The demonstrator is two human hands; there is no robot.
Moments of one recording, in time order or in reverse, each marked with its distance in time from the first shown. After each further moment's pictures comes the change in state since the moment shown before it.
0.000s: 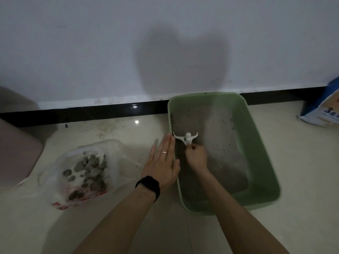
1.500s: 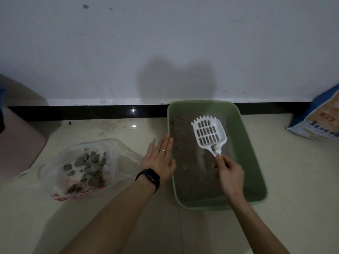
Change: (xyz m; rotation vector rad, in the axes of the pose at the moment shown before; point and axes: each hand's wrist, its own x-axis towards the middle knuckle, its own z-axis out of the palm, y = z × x) left_hand 0.000 0.008 -0.017 0.104 -0.135 -0.065; right_hand -0.051 0.051 -0.099 0.055 0.314 -0.327
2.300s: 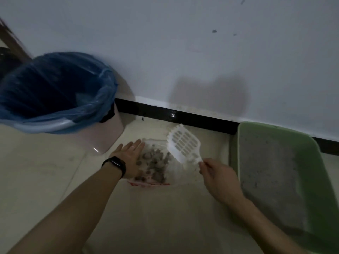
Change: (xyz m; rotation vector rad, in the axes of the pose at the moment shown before) left_hand -0.120 -0.286 -0.027 0.054 -0.285 -0.301; right_hand -0.087 -0.145 0.135 -0.452 -0.491 -0.680
